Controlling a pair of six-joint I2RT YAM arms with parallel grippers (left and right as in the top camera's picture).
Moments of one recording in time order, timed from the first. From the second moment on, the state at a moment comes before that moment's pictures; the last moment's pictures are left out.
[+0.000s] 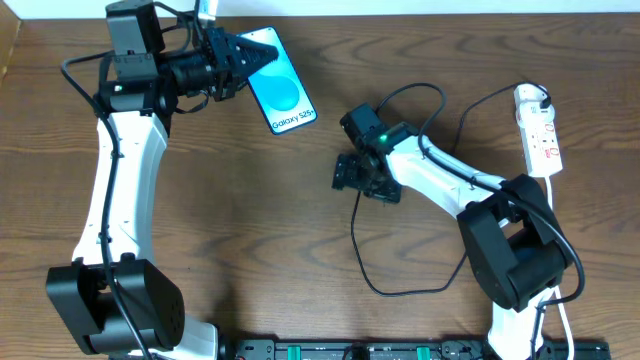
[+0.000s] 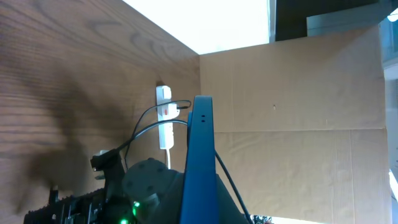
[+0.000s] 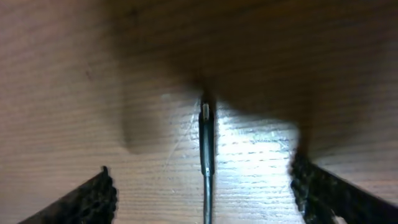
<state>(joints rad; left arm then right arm) 0.07 1.68 1.52 -0.45 1.14 -0.80 0.59 2.01 1.35 -0.73 -0.14 0.83</state>
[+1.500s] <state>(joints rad) 0.07 1.68 1.52 -0.50 1.14 -0.75 0.60 2.04 1.36 -0.76 -0.02 0.90</state>
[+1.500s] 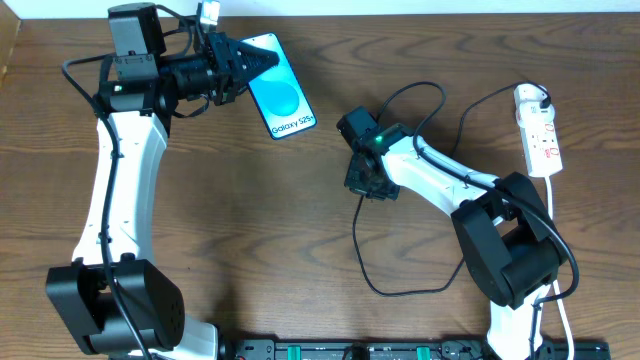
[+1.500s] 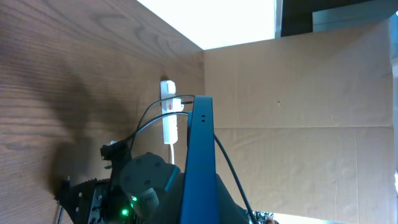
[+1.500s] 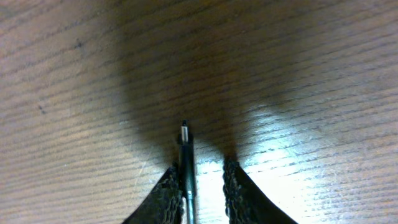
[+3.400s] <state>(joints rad) 0.07 1.68 1.52 -0.01 1.14 -0.83 0.27 2.07 1.41 0.43 -1.53 0.56</state>
